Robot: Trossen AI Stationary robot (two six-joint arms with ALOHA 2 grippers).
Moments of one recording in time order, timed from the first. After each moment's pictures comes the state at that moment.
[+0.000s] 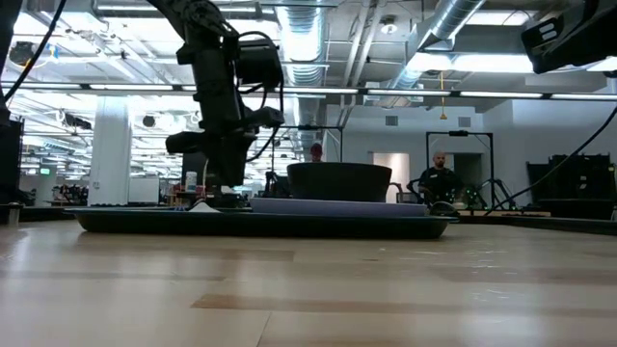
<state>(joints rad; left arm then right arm) 0.35 1.66 1.12 -0.71 0.02 -0.89 0.67 0.67 0.48 -0.40 0.42 0.08</state>
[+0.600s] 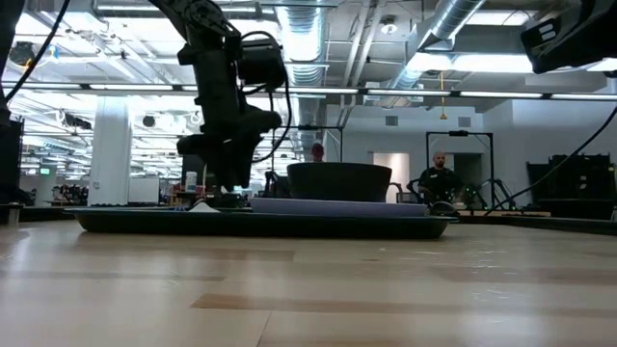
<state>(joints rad) 0.31 1.68 1.11 -0.69 -0.03 -0.64 0.67 0.67 0.48 -0.40 0.45 0.08</state>
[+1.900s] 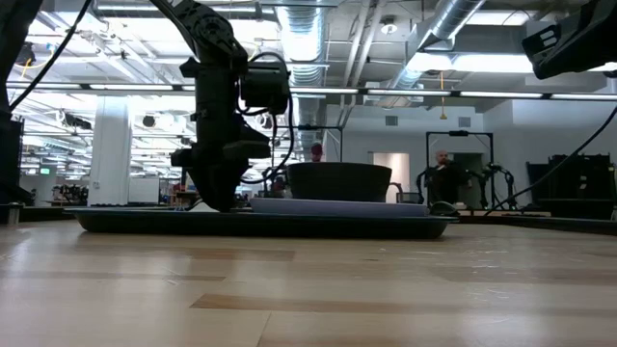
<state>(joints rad) 0.26 1.79 1.11 -0.75 -0.08 -0.58 0.67 0.67 0.48 -0.44 0.45 0.13</state>
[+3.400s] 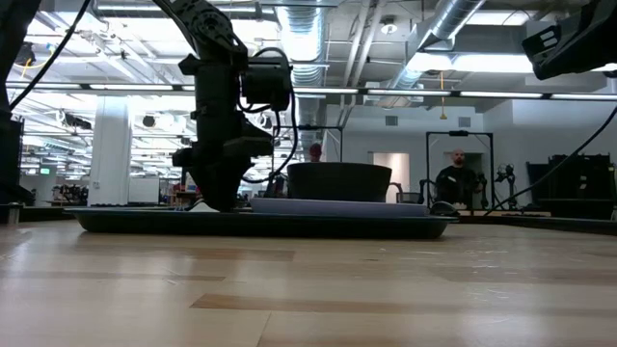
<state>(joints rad) 0.22 1.79 1.11 -0.74 -0.06 -0.58 0.67 0.67 0.48 -0.44 0.45 0.13</state>
